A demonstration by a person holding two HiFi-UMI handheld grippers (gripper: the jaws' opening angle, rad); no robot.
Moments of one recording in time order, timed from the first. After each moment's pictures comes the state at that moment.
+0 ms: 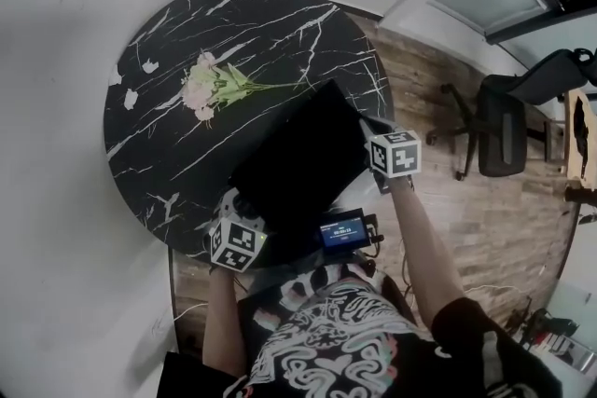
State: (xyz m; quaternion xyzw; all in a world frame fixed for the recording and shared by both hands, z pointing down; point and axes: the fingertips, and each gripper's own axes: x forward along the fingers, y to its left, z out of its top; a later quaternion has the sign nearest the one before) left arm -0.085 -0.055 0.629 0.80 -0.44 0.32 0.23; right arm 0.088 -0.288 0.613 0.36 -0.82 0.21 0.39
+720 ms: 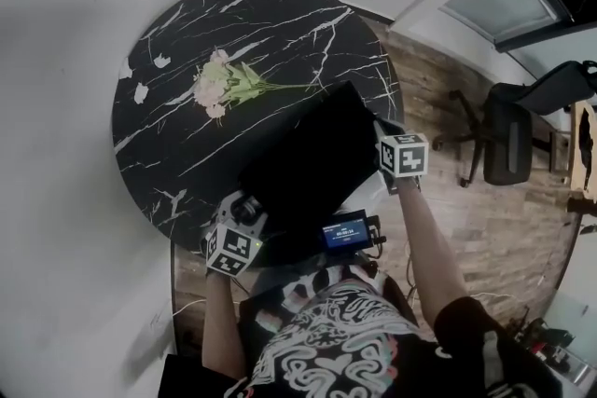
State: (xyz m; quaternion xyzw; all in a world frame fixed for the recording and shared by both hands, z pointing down) left arm -0.104 -0.033 0.630 0.80 -0.44 0.32 0.24; right arm 0.101 -0.300 0.626 0.38 -0.80 0.20 0.41
